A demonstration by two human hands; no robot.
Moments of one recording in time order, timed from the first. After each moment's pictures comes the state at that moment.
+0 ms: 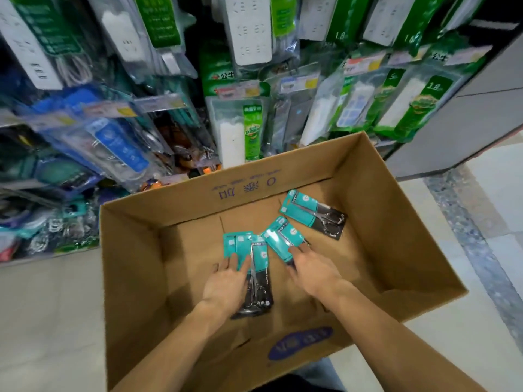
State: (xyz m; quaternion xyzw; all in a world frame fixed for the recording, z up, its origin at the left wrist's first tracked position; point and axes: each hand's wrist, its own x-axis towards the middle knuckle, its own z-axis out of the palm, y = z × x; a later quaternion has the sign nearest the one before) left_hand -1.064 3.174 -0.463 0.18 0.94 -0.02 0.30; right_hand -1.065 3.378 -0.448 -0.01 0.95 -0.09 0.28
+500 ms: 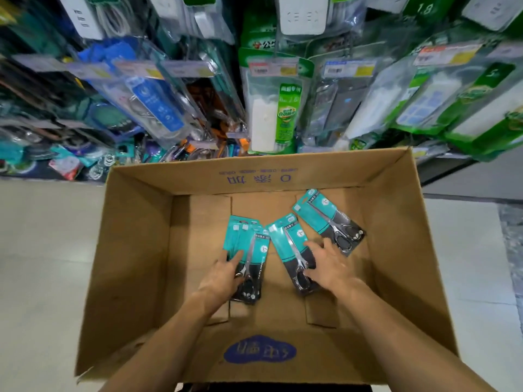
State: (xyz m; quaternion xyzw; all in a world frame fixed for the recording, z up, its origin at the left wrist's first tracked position) left_hand -1.058 3.208 -0.484 -0.09 0.90 0.13 0.42; right_hand -1.115 3.453 -0.498 -0.07 0.92 -0.11 0.37
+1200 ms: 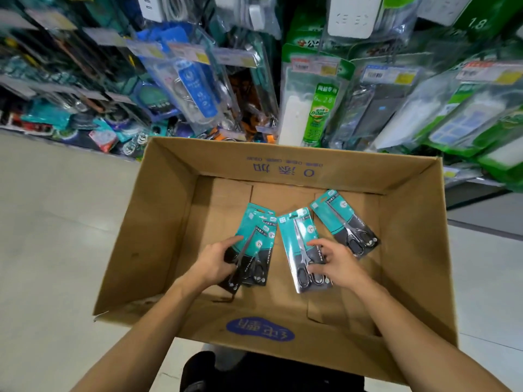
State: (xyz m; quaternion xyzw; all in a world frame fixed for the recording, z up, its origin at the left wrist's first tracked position) left_hand -1.030 3.177 -0.450 -0.19 0.87 0.34 0.29; right_hand -1.115 3.470 -0.511 -0.04 0.83 -0.40 0.39
